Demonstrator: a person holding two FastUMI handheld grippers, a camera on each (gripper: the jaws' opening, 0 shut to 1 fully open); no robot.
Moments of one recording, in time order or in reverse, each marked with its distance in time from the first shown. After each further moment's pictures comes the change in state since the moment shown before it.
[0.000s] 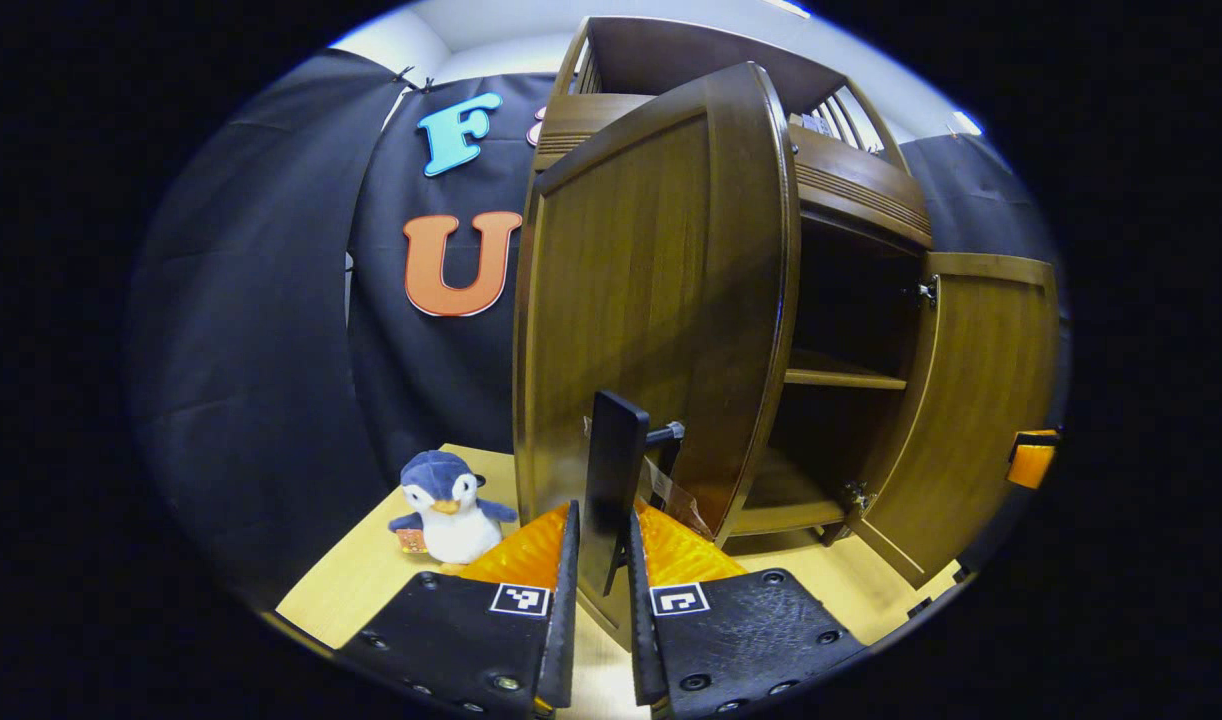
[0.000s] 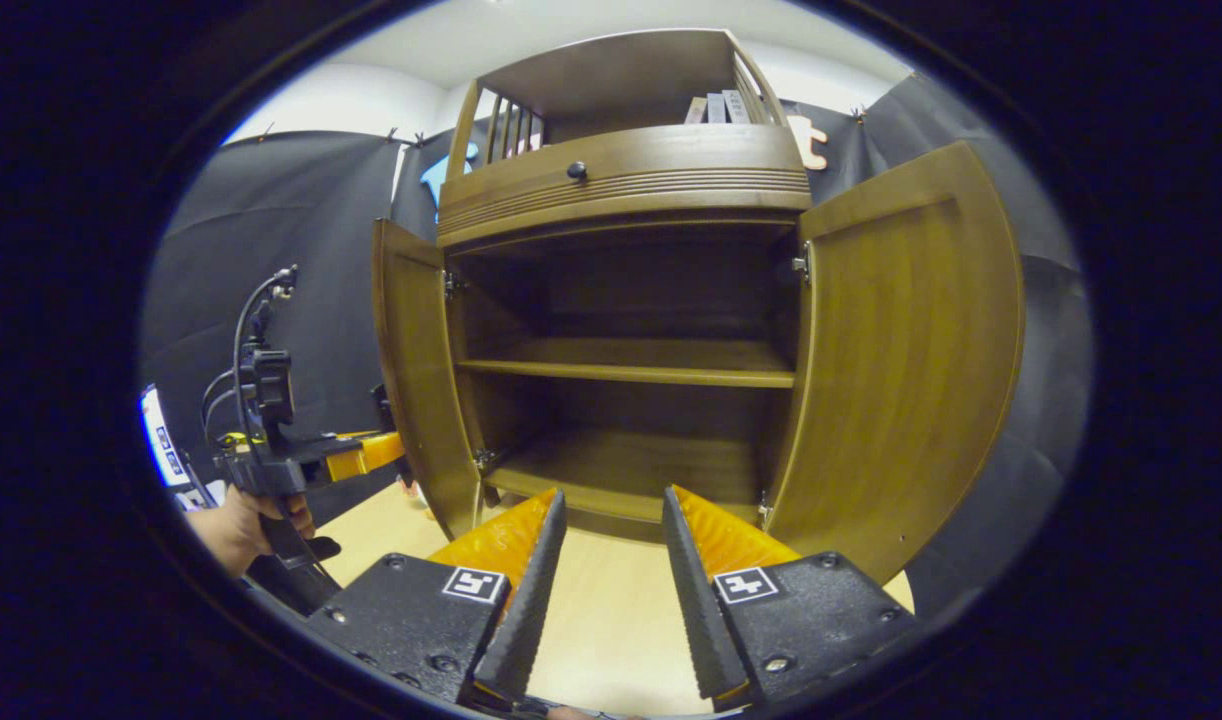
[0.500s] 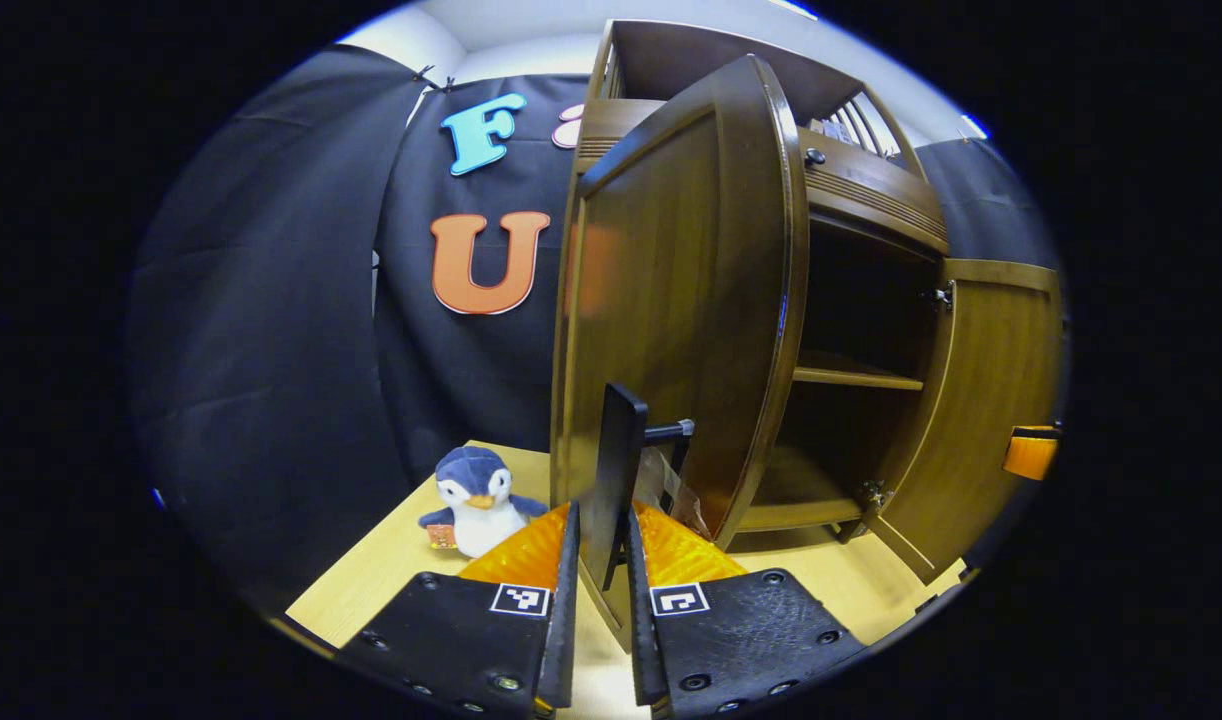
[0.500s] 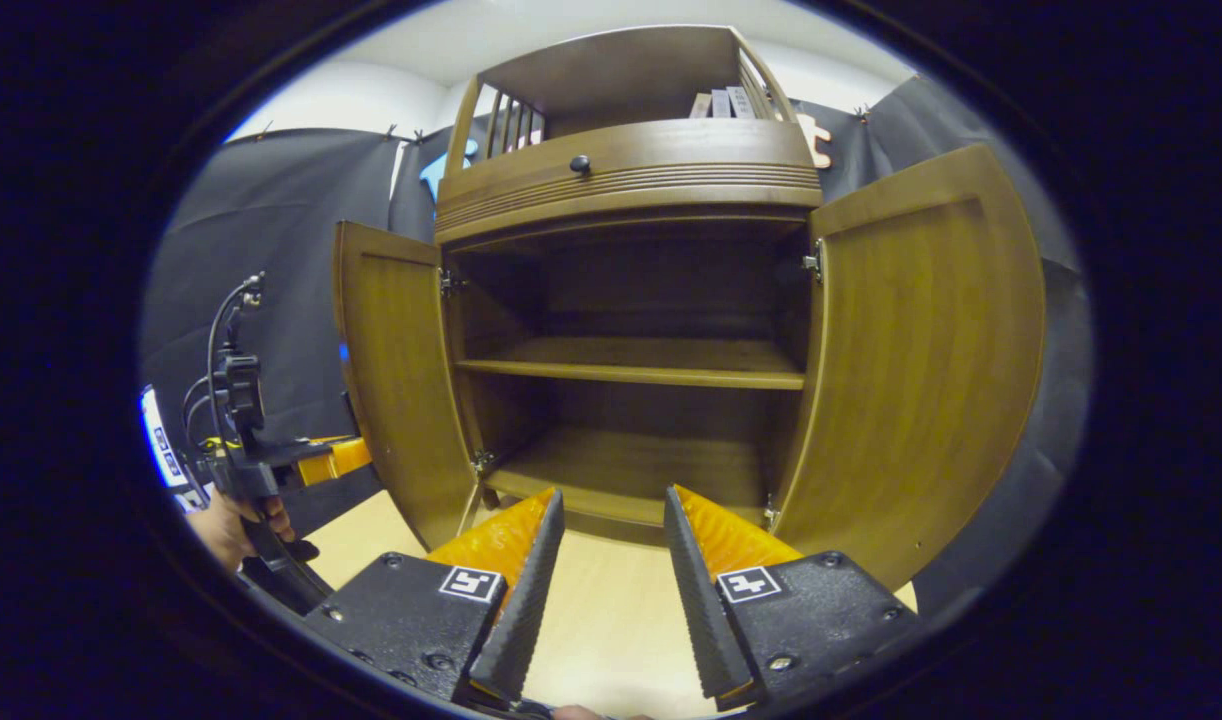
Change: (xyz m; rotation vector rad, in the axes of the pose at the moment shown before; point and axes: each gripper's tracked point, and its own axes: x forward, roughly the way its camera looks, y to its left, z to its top) left arm -0.014 0.036 -0.001 -0.028 0.005 0.064; right arm 0.014 0.011 0.006 -0.004 -0.003 0.010
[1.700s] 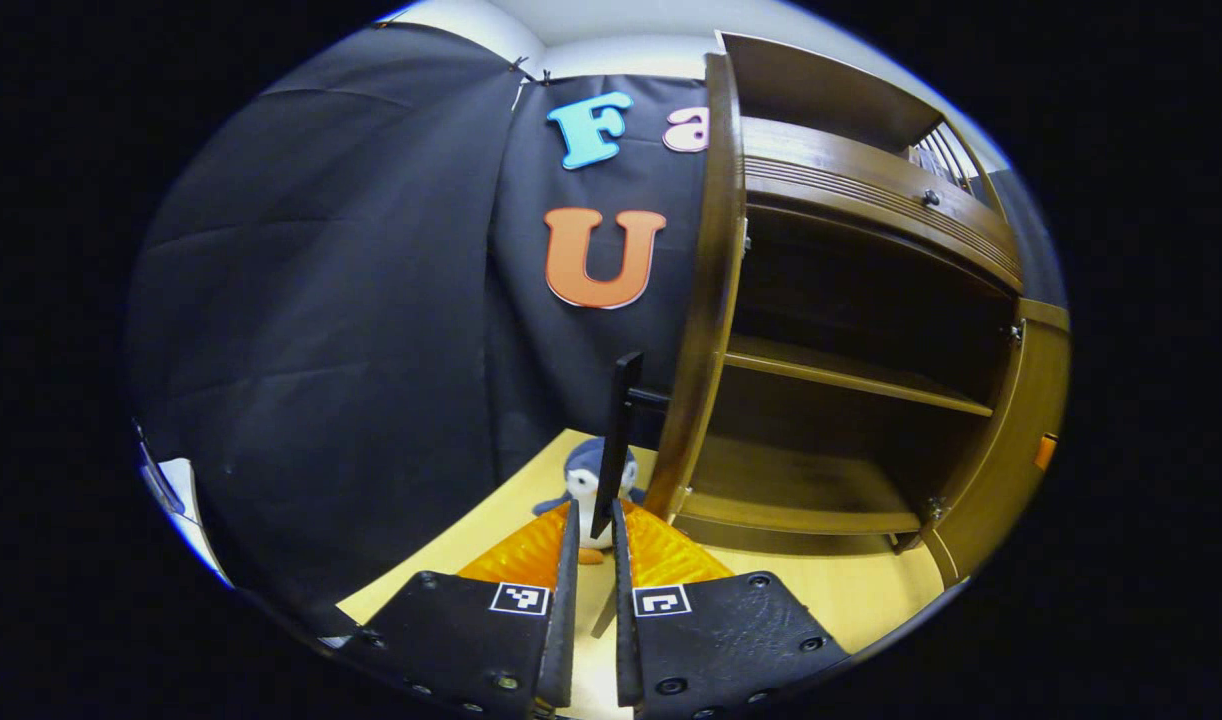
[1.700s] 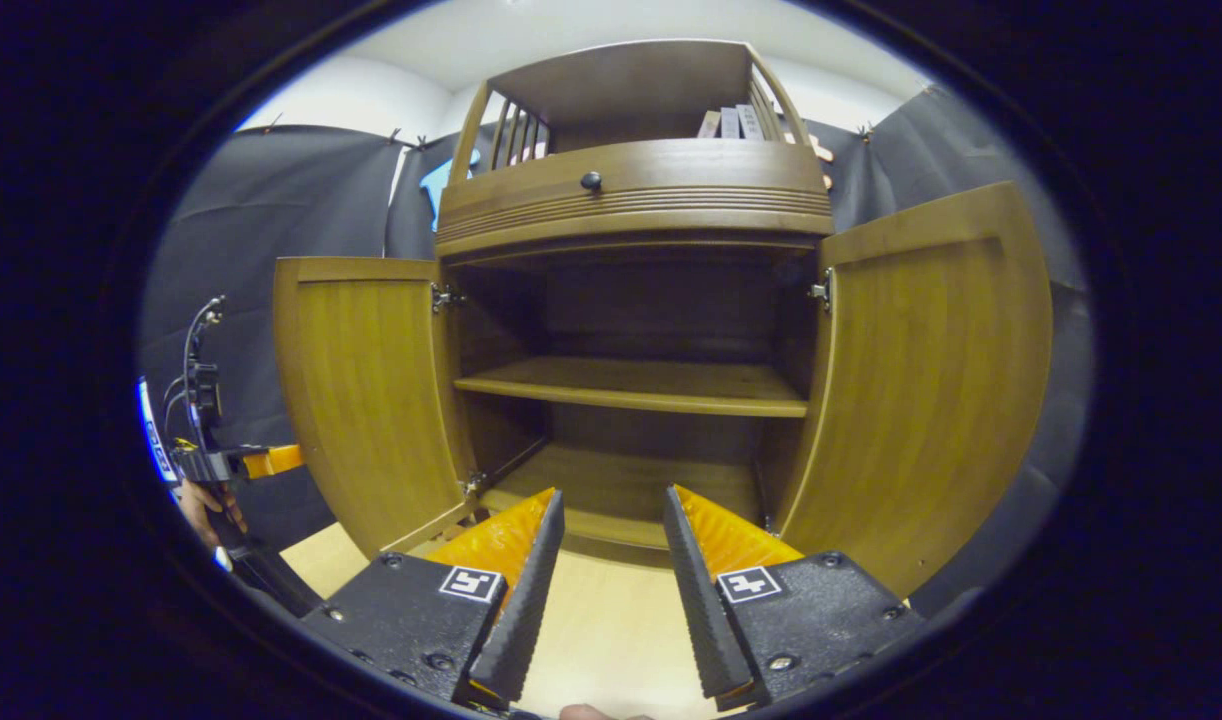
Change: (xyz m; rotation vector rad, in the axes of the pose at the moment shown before) left arm -0.041 0.113 0.003 -0.079 -0.001 0.233; right arm 0.001 0.003 0.025 -0.025 -0.056 -0.045
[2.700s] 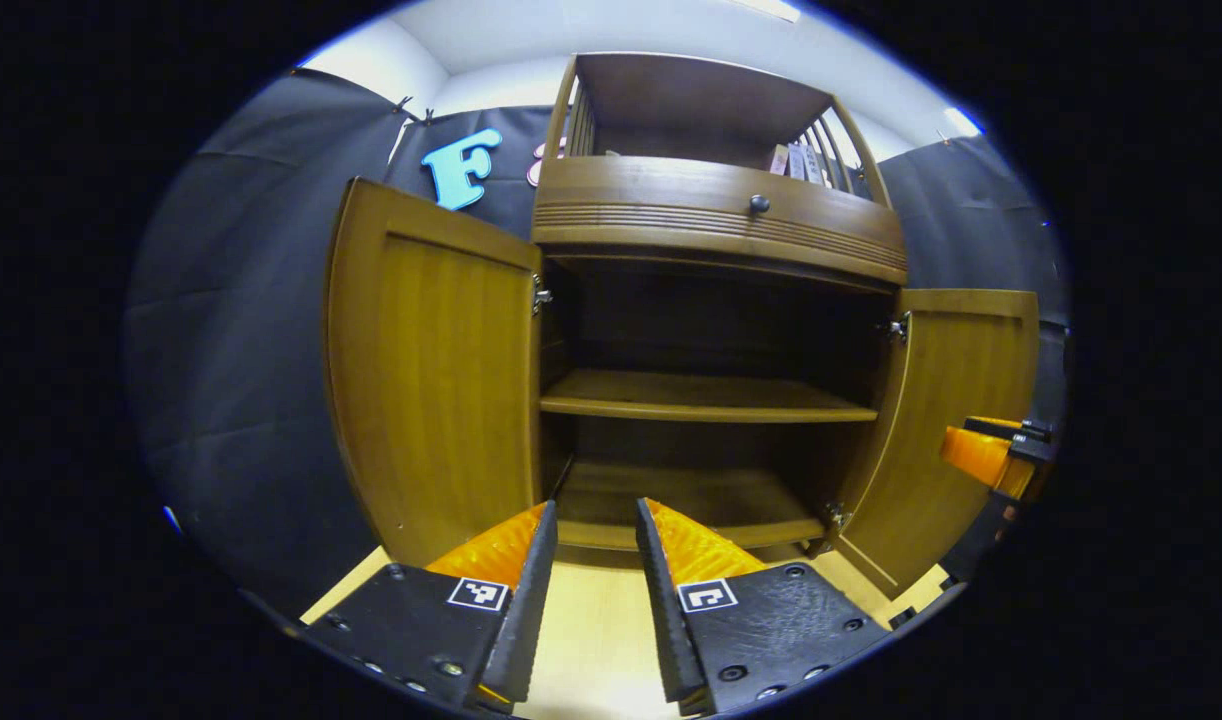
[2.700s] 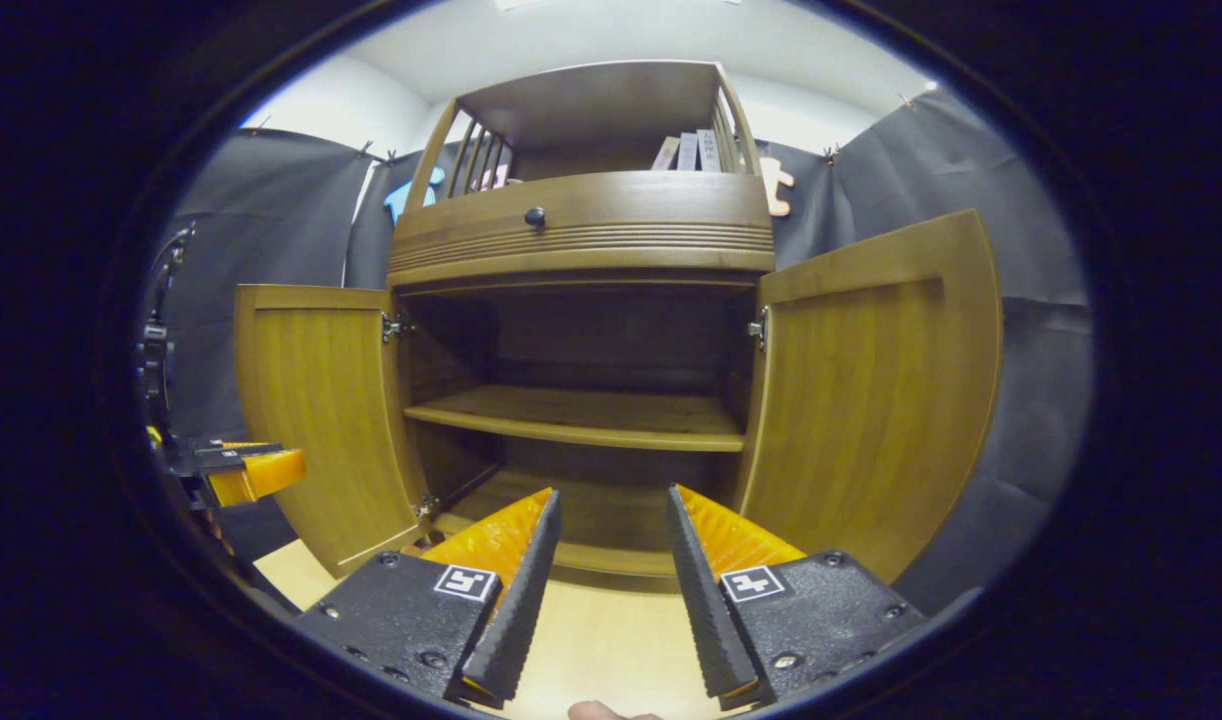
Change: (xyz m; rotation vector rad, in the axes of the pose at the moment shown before) left arm -0.058 -0.186 0.046 0.097 -0.086 -0.290; right arm -0.012 -0.039 0.032 -0.002 -0.082 -0.120
